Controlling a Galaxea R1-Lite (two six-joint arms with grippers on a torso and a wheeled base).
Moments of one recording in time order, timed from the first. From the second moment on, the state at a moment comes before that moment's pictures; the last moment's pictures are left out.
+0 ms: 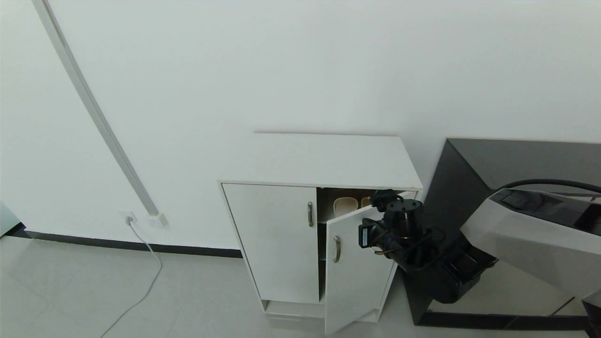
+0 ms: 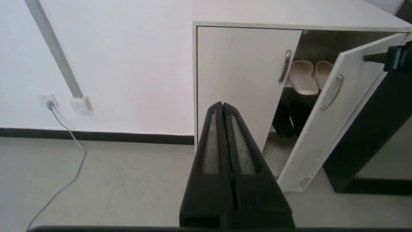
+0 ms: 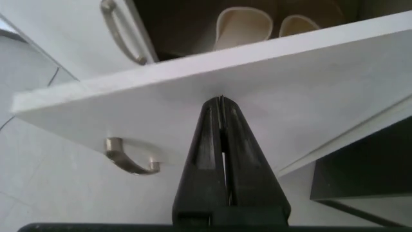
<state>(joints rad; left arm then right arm) 0.00 0.00 0.00 0.00 0.00 -0.01 0.57 2.30 -1.03 -0.99 -0.26 0.16</state>
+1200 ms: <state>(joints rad) 0.00 0.00 0.00 0.00 0.00 -0.01 0.50 2.49 -1.40 -0.81 -0.22 0.16</state>
